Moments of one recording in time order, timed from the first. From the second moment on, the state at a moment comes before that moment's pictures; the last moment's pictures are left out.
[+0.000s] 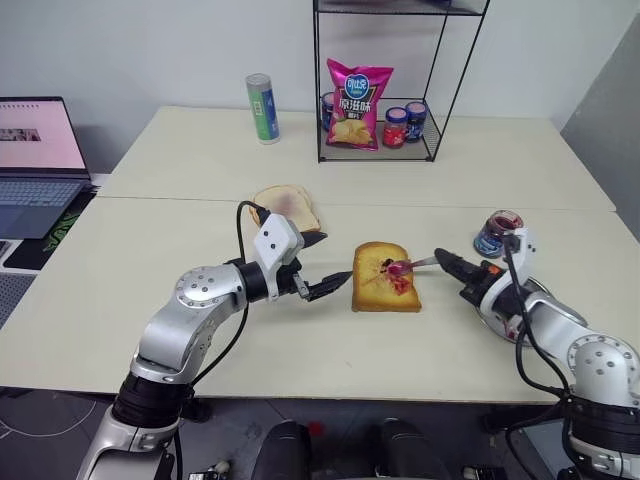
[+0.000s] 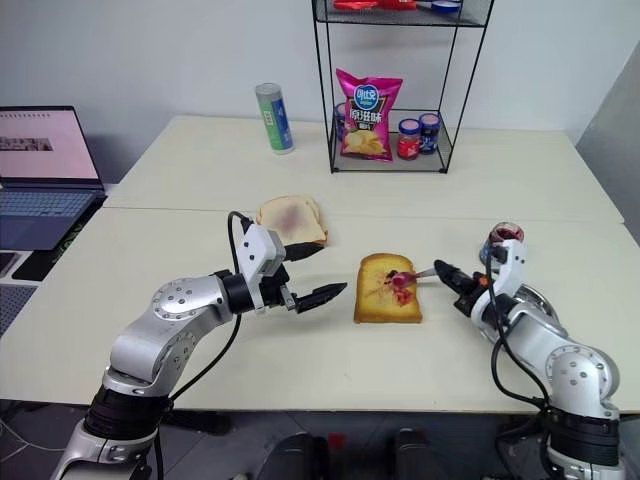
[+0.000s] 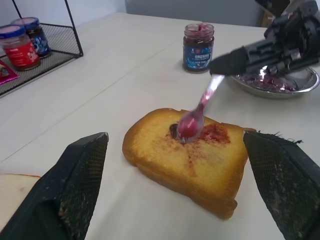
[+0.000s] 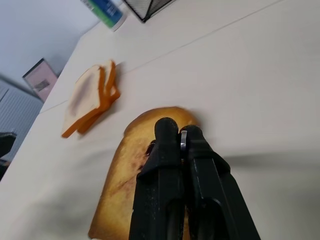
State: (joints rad) left arm -0.38 0.52 -0.11 -0.26 -0.37 0.48 -0.78; right arm -0.21 -0.44 -0.33 -0.28 1.14 0.96 0.02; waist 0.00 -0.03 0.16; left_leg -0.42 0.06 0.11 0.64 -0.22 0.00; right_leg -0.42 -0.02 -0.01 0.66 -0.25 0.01
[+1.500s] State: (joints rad) left arm -0.85 0.10 -0.42 0.39 -0.14 -0.01 -1.09; right arm 0.11 -0.78 -0.68 -0.07 1.20 0.91 0.09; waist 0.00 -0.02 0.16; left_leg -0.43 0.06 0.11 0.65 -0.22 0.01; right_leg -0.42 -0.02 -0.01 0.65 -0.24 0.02
